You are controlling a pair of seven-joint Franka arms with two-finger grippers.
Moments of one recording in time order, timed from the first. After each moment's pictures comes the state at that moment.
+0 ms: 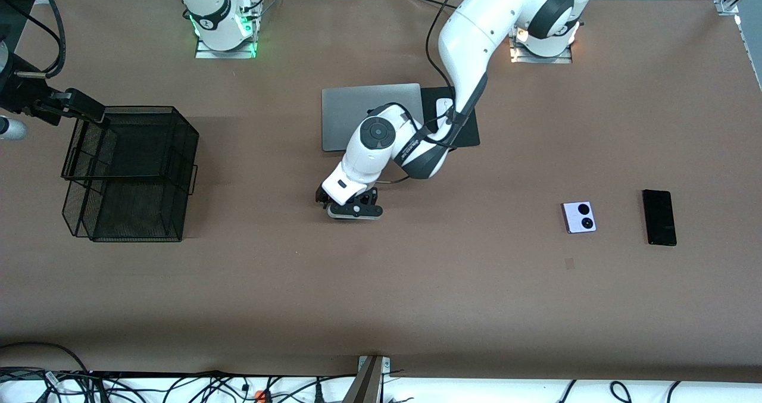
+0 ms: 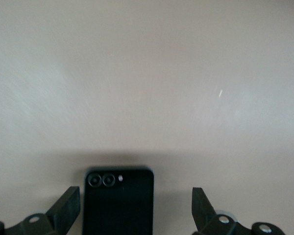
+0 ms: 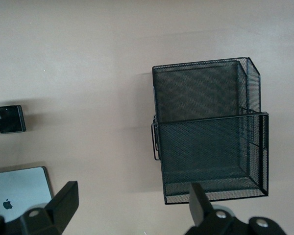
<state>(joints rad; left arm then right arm) -0.76 1.07 0.00 -0.99 -0.16 2.39 -0.78 0.01 0.01 -0.01 -1.62 0.02 1.61 0.09</state>
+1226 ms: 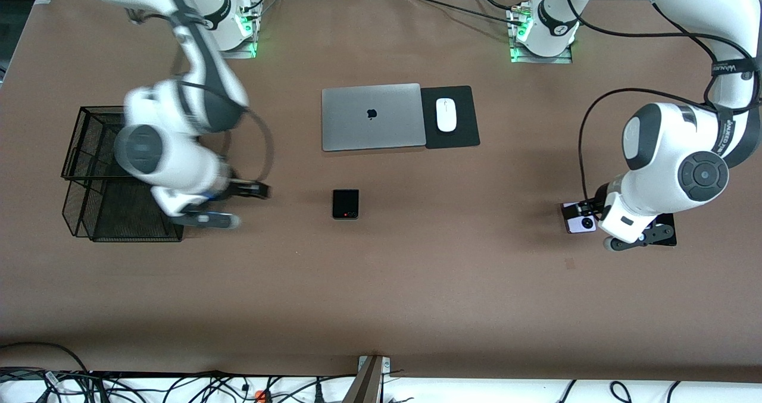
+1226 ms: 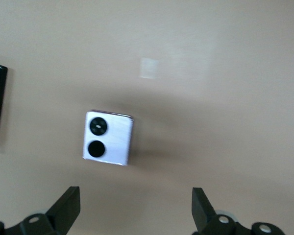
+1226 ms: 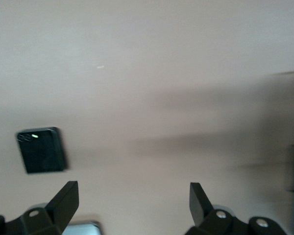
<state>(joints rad) -0.06 0.43 0.03 -1.72 0.00 2.02 -0.29 0.37 0.48 0.01 -1.63 0.08 2.06 0.47</state>
